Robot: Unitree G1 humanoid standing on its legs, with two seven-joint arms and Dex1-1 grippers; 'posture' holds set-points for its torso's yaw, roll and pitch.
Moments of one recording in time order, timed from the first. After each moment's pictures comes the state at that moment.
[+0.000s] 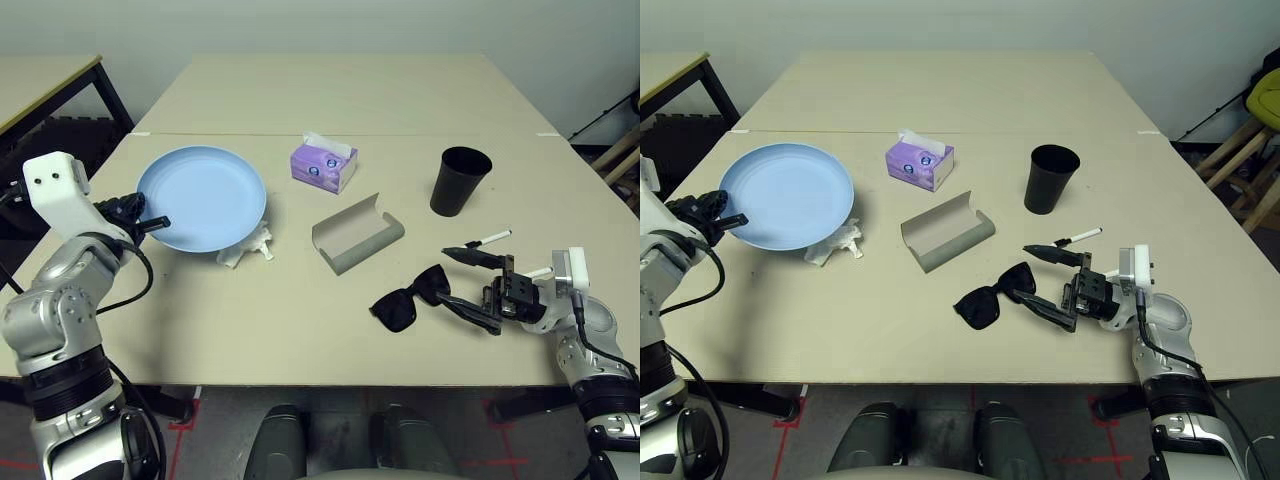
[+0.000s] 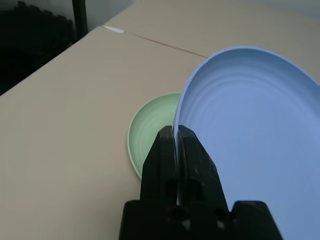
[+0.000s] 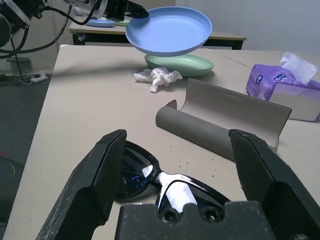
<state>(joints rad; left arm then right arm) -0.41 0.41 0.53 -0.19 -0.40 0.85 0.06 -0.23 -0.46 -0.13 0.51 0.52 -0.41 1.49</state>
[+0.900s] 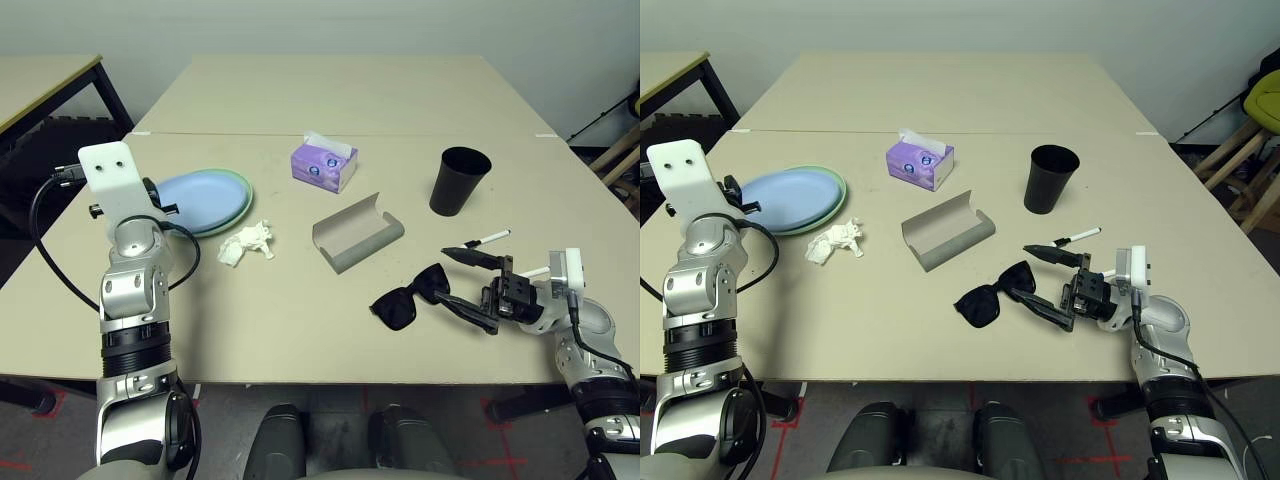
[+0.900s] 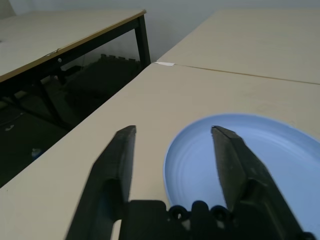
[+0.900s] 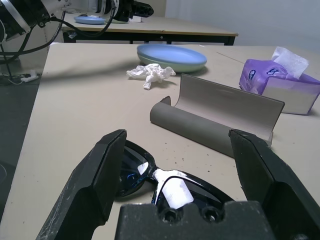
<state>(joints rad) -0.47 0.38 0.35 0.01 -0.08 0.56 0.21 -0.22 -0.45 -0.13 0.51 0.51 -0.42 1.45</state>
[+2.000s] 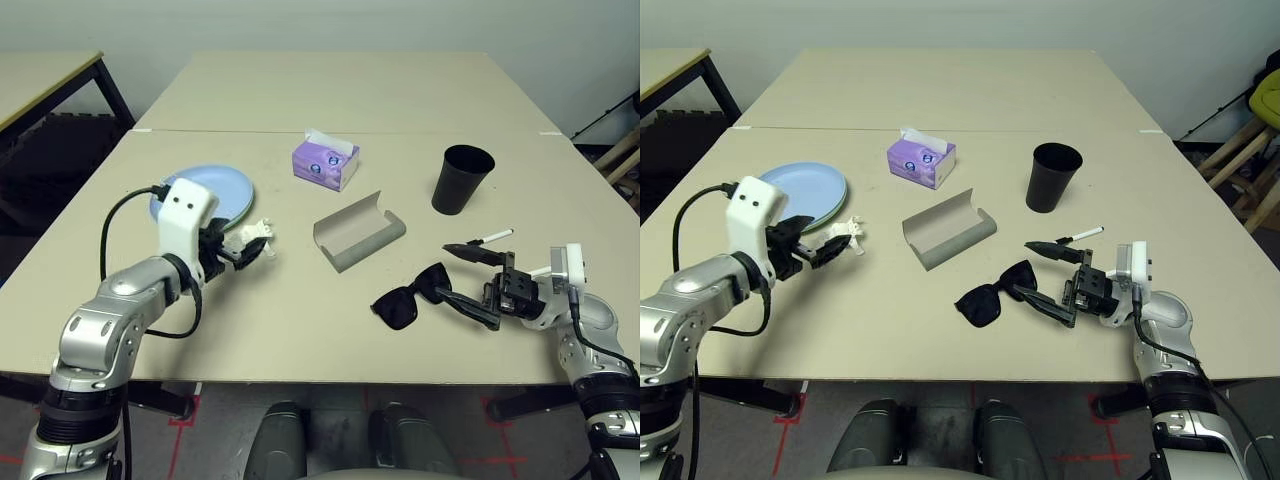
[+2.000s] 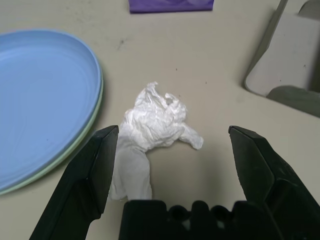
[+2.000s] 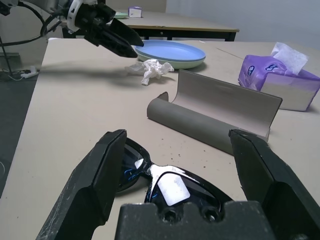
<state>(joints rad) -0.18 0.63 0.09 -0.37 -0.35 0.84 -0.40 -0.24 -0.46 -0.13 0.52 0.50 -0.42 1.45</state>
